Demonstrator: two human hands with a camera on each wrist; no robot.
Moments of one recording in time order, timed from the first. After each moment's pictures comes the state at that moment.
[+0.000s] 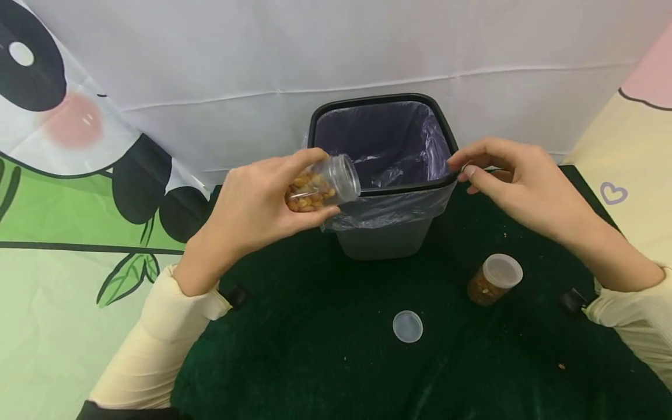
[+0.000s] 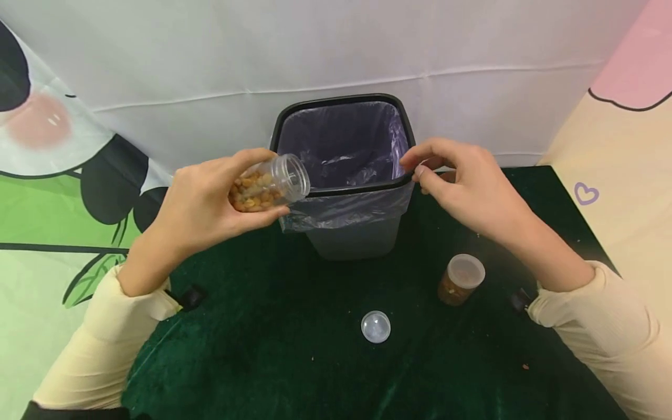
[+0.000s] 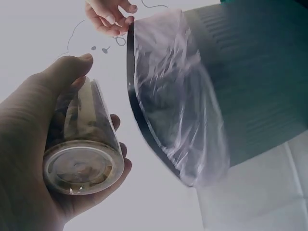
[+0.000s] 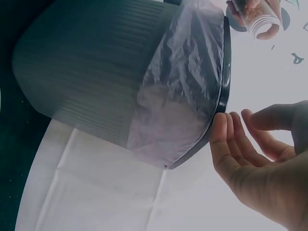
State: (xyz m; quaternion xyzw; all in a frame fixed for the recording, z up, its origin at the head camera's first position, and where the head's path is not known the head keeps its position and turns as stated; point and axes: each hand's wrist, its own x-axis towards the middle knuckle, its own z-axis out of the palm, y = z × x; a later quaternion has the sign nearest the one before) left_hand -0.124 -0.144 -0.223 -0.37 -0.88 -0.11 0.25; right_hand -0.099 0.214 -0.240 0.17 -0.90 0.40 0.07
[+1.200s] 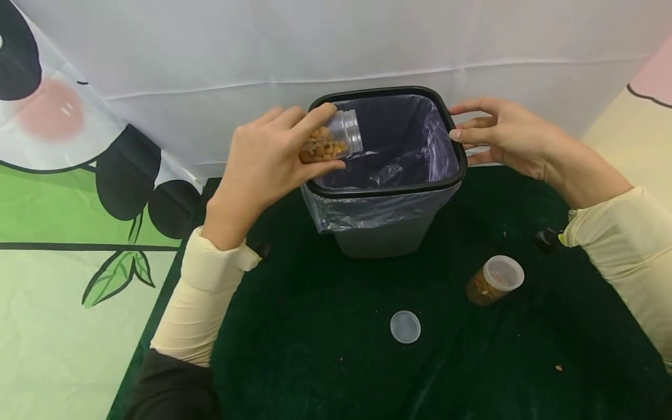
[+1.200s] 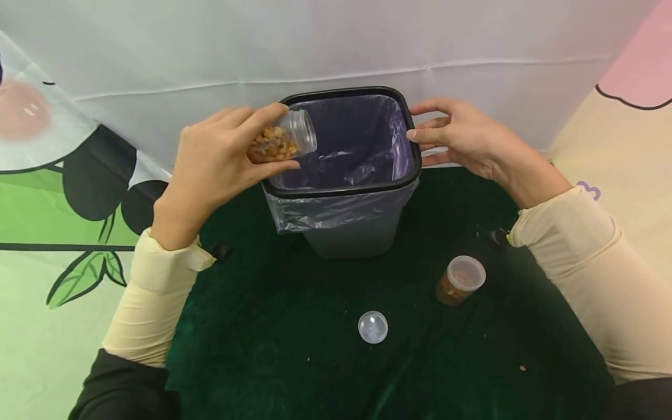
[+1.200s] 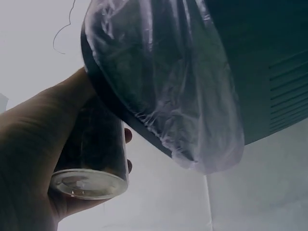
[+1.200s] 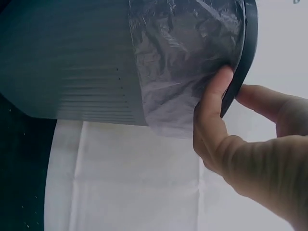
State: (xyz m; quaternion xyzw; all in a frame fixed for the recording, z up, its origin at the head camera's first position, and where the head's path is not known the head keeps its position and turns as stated) left_hand -0.187 -0.128 -0.229 -0.35 -0.88 -0.04 0.31; right_hand -0.211 0.240 -0.244 0.07 -0.77 0.61 -0.20
